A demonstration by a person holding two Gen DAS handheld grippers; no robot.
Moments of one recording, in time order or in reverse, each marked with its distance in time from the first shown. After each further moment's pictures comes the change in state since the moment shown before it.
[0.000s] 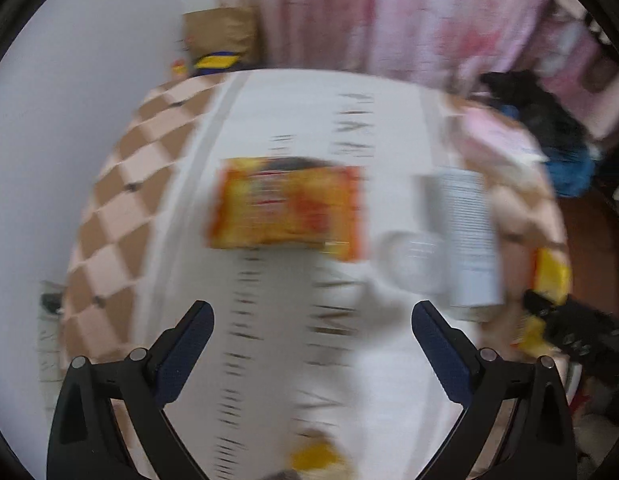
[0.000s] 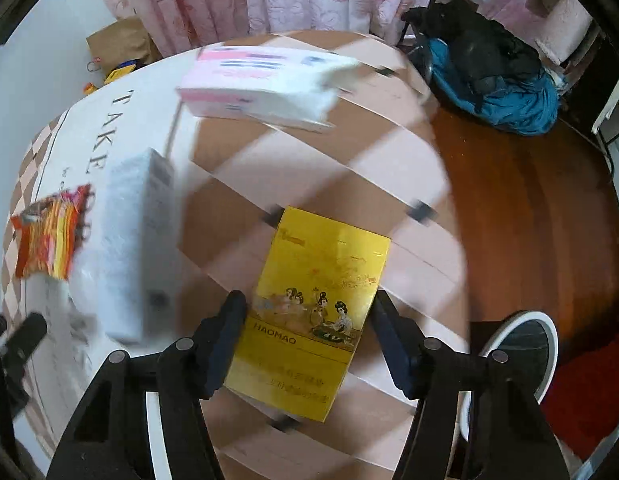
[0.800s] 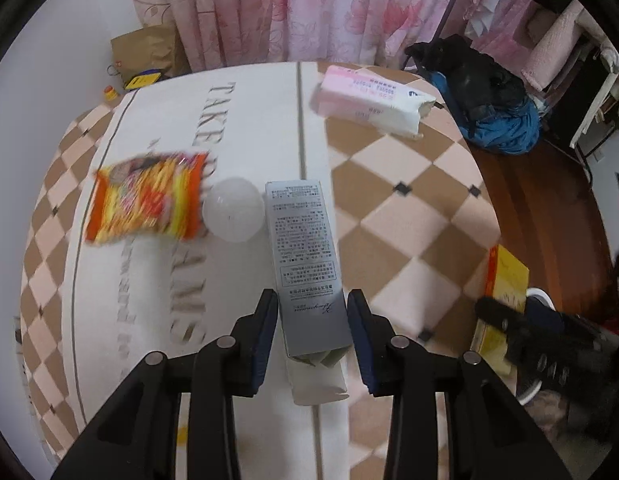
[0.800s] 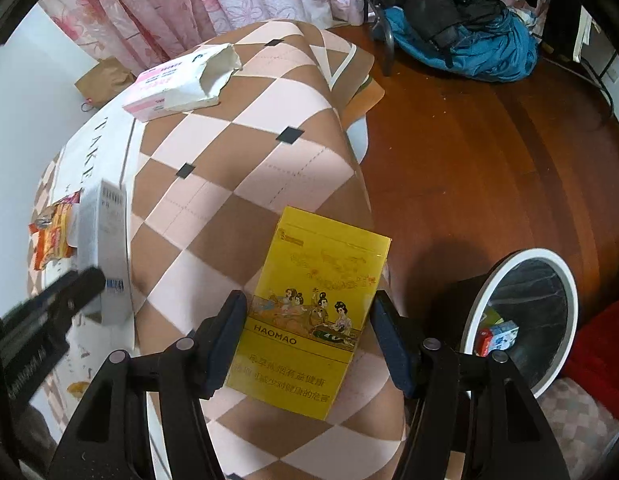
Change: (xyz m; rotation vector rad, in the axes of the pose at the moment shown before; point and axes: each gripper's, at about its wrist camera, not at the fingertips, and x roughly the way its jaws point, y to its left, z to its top) left arm 0.002 -0.069 -0.026 0.151 0.012 -0.100; right arm -0.012 -0.078 -0.051 0.160 -0.002 0.118
